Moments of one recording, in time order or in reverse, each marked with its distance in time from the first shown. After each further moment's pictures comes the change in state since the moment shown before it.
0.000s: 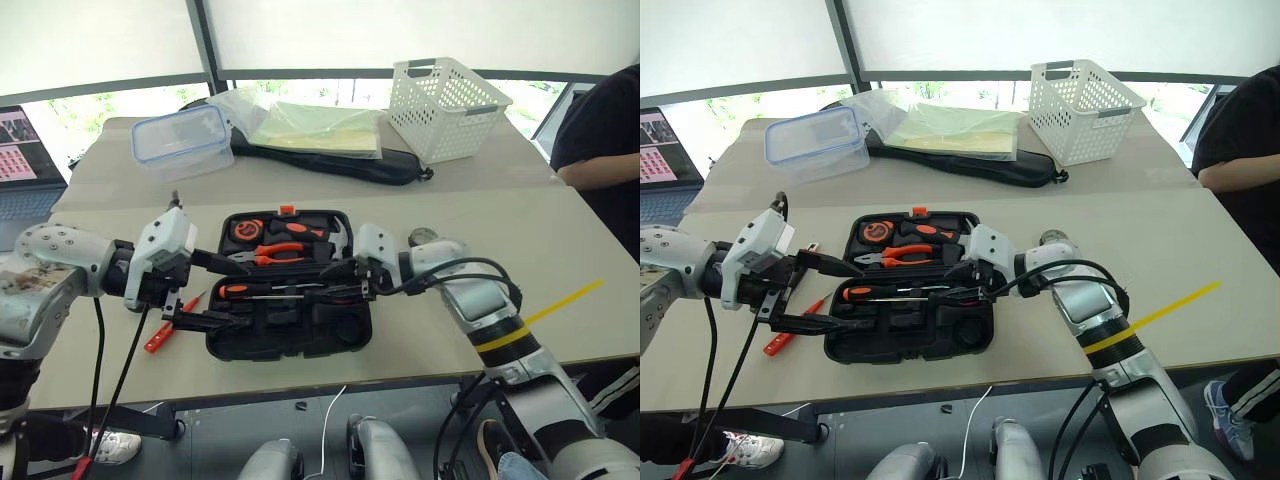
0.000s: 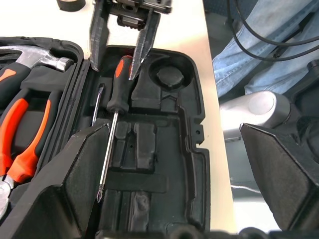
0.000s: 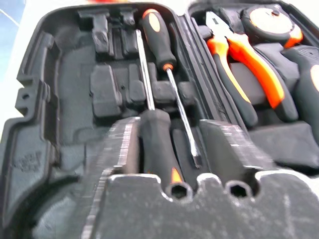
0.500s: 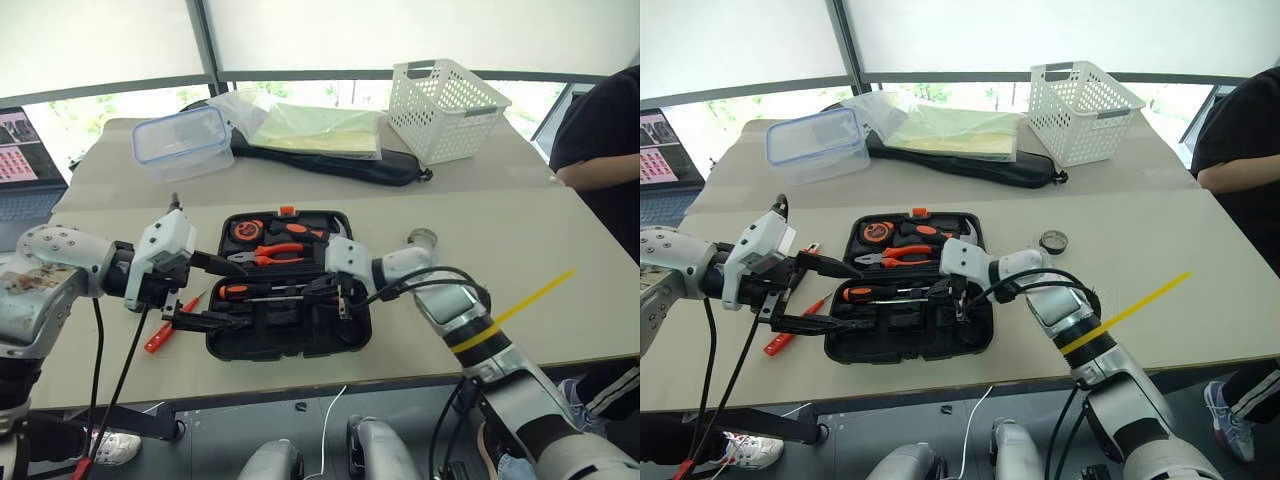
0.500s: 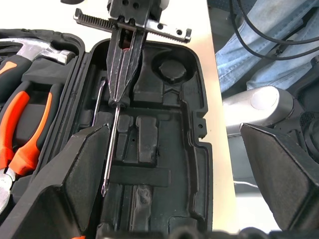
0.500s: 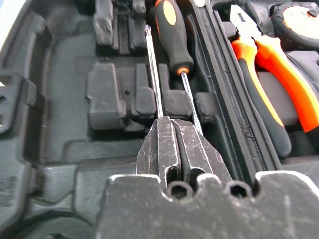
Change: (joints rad) left arm 0.004 -0.005 -0.006 0.015 0.014 -0.002 -0.002; right arm -0.033 0.064 0.109 0.075 -0.147 -0.080 -0.053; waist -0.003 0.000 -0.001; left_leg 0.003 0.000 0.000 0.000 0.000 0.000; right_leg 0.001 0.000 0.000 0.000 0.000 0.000
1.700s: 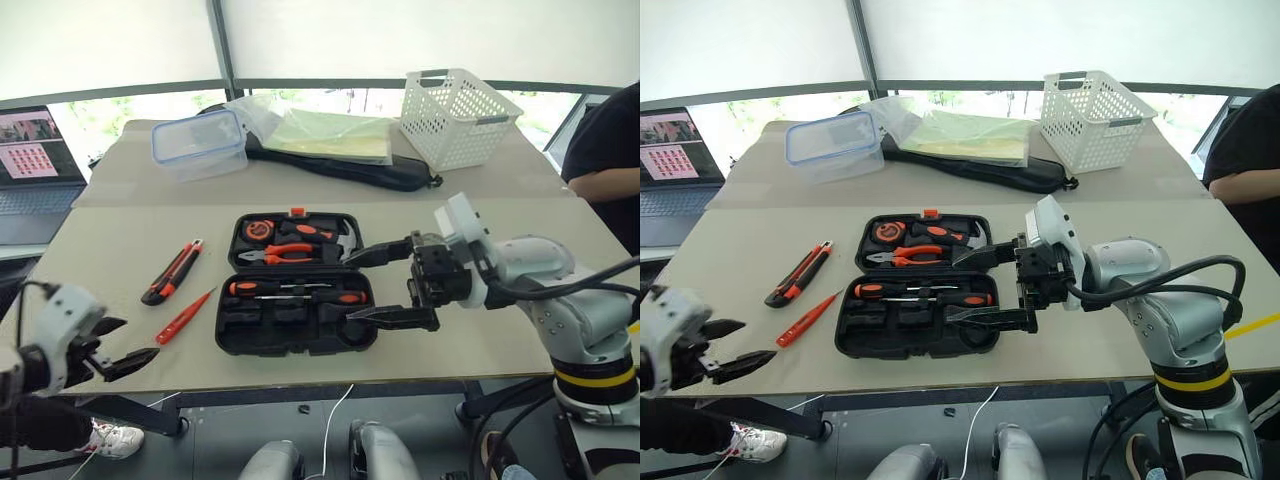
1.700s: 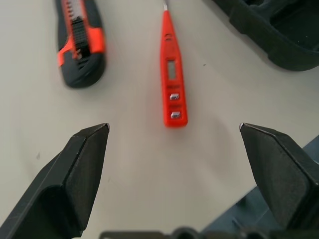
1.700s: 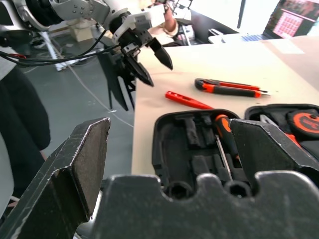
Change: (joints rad) left arm 0.659 -0.027 0.446 -0.167 0.144 0.258 0.450; right arm 0.193 -0.294 -0.435 -0.656 0.688 0.506 0.051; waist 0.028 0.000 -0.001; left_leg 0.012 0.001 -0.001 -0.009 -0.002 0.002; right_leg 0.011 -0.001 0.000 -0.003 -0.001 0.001
